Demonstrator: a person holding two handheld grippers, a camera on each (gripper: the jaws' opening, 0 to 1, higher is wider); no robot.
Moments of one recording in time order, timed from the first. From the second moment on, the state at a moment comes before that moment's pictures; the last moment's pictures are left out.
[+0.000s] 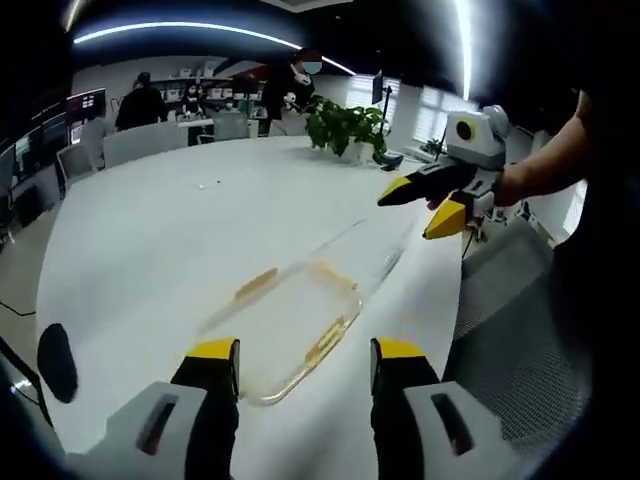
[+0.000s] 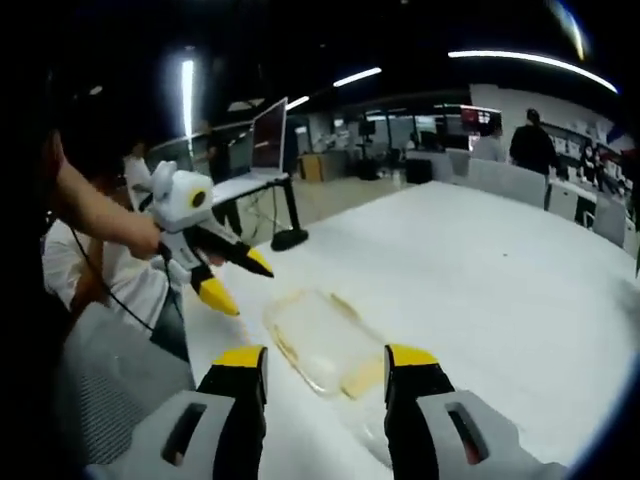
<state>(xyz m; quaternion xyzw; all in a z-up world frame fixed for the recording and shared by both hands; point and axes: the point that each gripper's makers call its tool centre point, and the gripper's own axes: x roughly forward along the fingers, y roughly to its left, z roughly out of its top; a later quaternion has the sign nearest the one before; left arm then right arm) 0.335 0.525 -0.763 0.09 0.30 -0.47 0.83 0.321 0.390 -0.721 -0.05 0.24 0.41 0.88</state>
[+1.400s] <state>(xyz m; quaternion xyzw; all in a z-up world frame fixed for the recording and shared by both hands) 0.372 0.552 -0.802 0.25 0.34 -0.52 0.74 0.352 0.395 -0.760 -0.15 0.31 0.45 0.83</state>
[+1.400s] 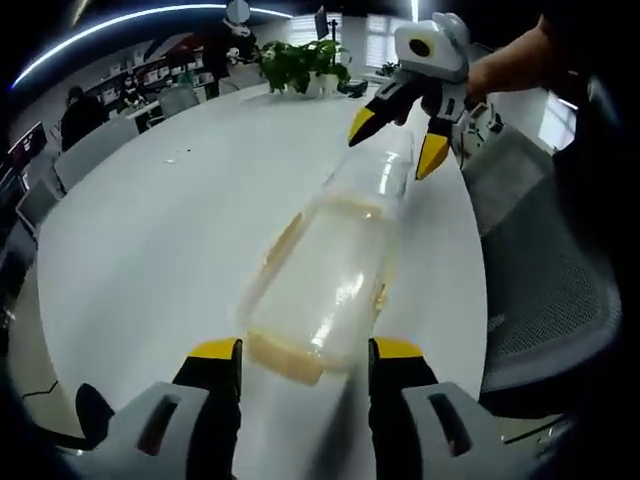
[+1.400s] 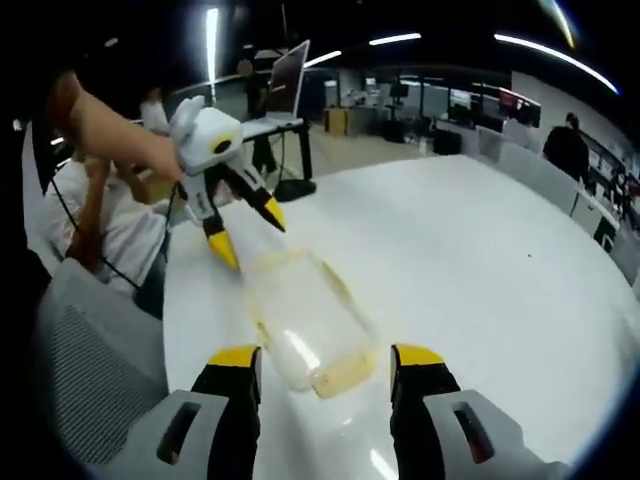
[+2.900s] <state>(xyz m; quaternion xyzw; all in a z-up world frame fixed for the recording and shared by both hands) 0.374 0.569 -0.831 0.41 0.36 -0.59 0.60 0.357 0.396 -0.814 -0.29 0.41 0.50 0.70</state>
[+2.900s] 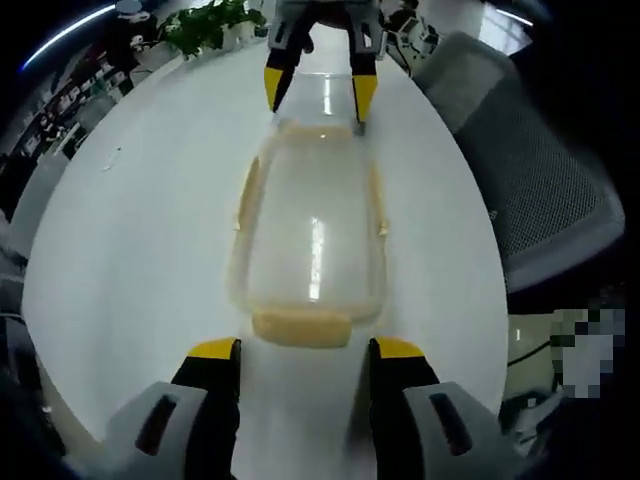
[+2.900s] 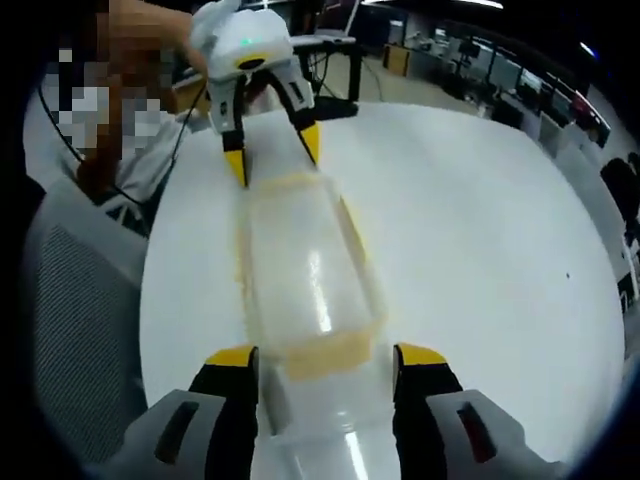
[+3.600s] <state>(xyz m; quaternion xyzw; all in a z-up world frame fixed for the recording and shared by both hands) 0.376 0.559 -0.839 0.41 0.36 -0.61 0.58 0.356 0.388 -0.840 -0.39 0.43 0.53 0.62</state>
